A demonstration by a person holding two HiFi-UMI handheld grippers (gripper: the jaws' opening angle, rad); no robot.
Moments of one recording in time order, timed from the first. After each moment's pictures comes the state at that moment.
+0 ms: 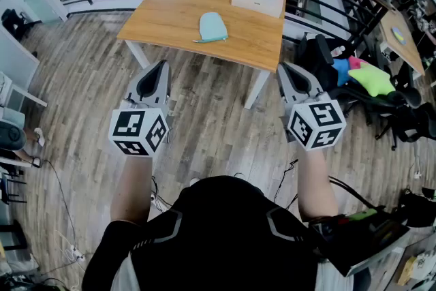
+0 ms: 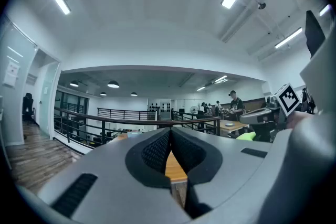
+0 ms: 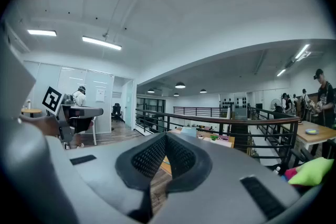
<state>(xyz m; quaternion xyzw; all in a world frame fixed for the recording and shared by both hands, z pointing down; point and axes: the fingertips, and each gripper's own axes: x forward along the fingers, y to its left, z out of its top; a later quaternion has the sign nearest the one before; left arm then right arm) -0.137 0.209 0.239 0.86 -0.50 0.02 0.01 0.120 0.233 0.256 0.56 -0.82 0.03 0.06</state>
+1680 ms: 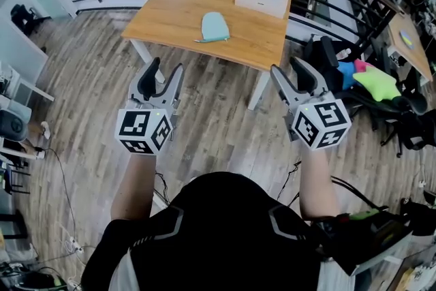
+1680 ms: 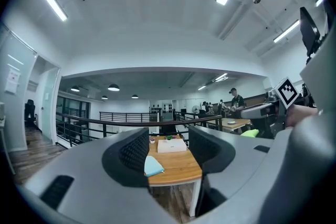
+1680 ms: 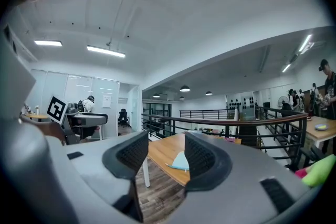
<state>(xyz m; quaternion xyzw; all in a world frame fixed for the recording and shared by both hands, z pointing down) -0.103 0.217 0.247 0.86 -0.51 0.03 0.00 0.149 0.235 0.255 0.53 -0.85 0.04 0.03</state>
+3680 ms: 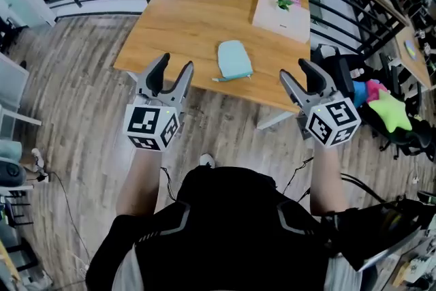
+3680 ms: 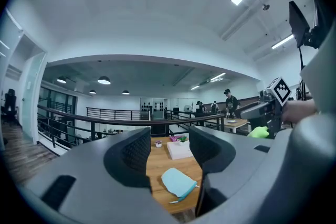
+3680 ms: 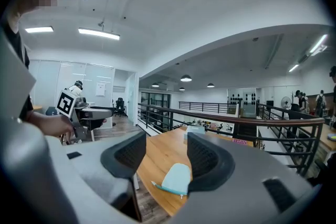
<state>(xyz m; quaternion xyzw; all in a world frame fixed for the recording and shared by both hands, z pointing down) -0.190 -0.085 0.289 0.89 -0.45 0.03 0.01 0.060 -0.041 0.295 0.53 -0.84 0.05 0.09</state>
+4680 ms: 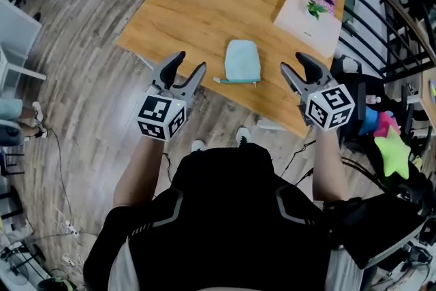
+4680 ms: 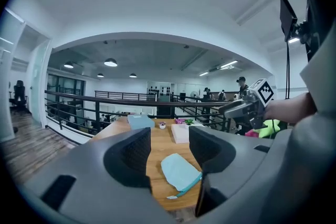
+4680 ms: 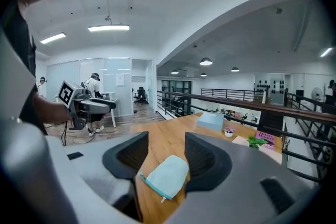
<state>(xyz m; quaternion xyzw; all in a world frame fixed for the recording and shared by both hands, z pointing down) -0.146 -0.164 0.379 0.87 -0.48 0.09 0.08 0.089 -0.192 0.391 0.40 -0.90 0.08 0.16</state>
